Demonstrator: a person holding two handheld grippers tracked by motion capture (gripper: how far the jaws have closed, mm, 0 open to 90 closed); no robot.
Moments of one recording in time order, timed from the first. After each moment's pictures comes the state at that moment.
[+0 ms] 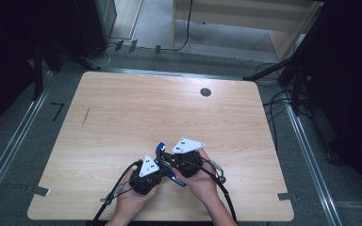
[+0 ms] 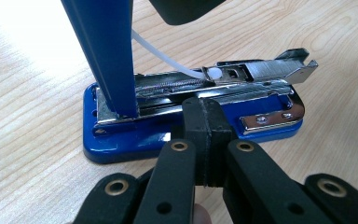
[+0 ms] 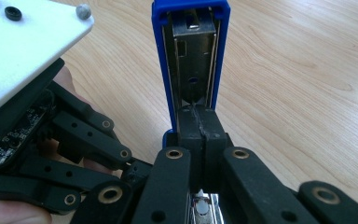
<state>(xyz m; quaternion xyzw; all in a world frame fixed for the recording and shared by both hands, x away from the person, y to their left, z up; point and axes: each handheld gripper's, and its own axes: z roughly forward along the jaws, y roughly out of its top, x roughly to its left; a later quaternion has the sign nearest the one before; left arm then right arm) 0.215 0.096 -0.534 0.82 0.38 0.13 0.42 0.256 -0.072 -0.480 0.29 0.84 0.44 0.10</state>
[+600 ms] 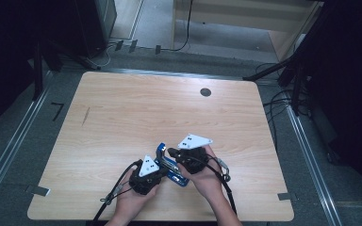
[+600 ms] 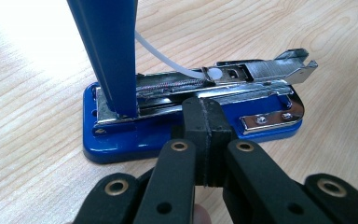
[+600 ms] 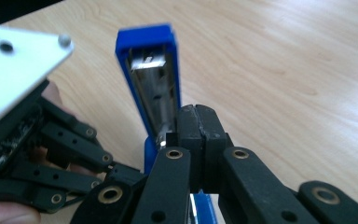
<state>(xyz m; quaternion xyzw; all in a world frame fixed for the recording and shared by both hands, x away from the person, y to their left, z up) 0.215 0.096 -0.534 0.81 0.38 0.13 0.42 0.262 -0.088 -0.465 0.31 0.83 0.45 0.12</state>
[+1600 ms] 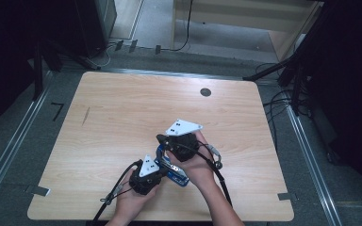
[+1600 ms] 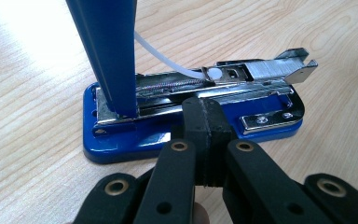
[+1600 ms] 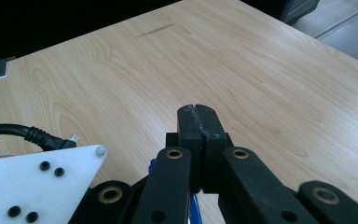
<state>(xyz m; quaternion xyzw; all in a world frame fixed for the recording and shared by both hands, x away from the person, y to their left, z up) 0.215 0.096 -0.534 0.82 0.38 0.13 0.42 0.272 -0.055 -0.419 0.28 0.83 0.46 0.14</state>
